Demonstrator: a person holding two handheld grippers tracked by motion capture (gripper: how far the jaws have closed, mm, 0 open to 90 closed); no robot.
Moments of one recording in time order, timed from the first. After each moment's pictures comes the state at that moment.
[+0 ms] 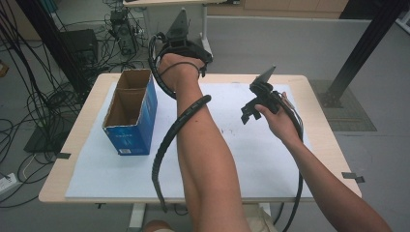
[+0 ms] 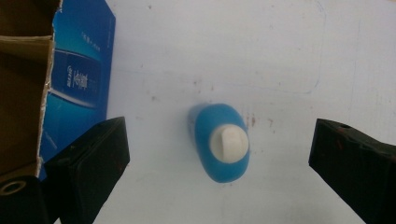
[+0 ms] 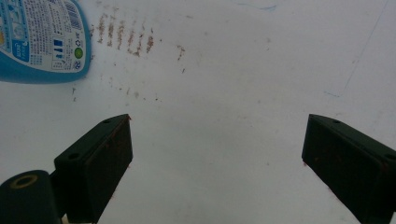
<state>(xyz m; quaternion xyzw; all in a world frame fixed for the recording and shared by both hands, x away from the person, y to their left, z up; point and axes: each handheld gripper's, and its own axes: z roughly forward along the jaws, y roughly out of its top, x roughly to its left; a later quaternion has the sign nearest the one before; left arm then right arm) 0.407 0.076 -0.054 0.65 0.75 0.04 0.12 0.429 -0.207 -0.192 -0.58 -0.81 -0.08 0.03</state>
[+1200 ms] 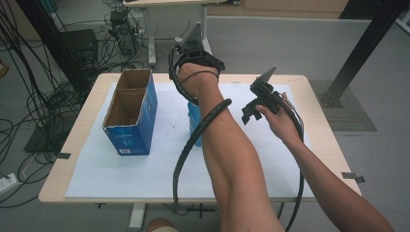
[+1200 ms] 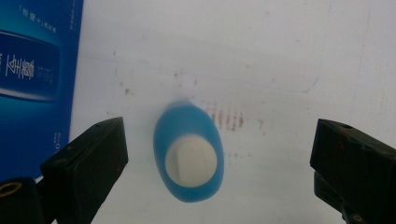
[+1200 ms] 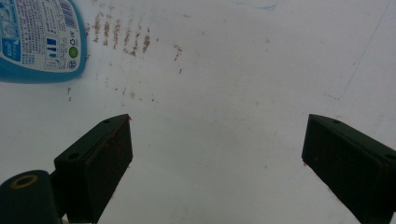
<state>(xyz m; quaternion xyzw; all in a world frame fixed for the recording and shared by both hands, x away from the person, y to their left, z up) 0.427 0.044 -0.096 0.63 0.77 0.02 0.10 0.432 -0.210 -0.197 -0.57 -0.81 -0.08 0.04</state>
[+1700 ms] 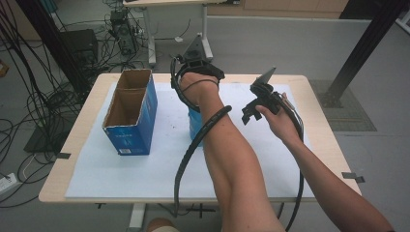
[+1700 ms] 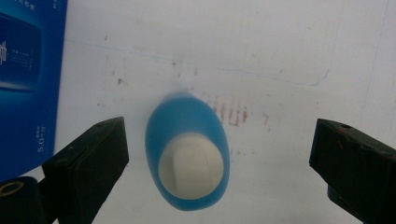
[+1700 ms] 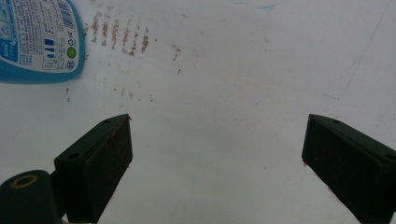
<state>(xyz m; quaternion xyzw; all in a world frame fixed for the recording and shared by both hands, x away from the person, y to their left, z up) 0.429 0.043 -0.120 0.63 0.77 0.01 0.09 0.432 -0.211 -0.199 -0.57 -0.81 -0.08 0.04</state>
